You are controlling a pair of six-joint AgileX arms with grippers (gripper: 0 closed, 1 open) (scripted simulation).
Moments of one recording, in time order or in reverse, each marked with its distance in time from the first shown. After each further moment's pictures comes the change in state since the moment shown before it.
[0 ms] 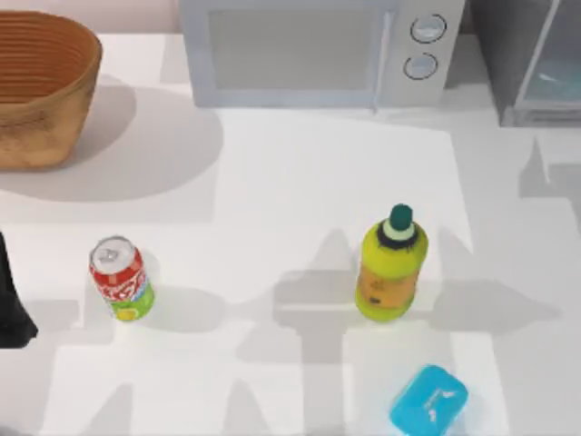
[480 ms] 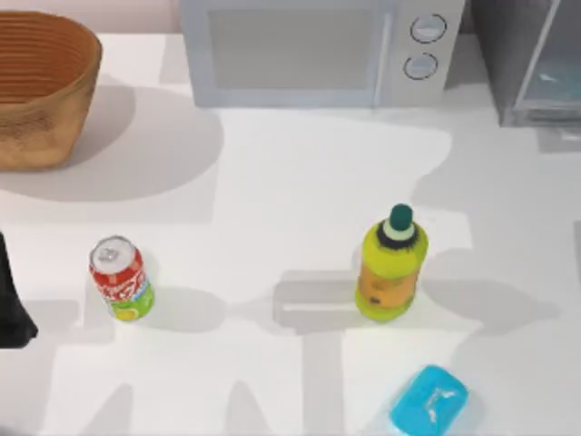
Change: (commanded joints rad) left arm 0.000 0.000 0.000 0.000 0.000 0.000; right arm -0.075 0.771 0.320 0.367 -0.064 -0.002
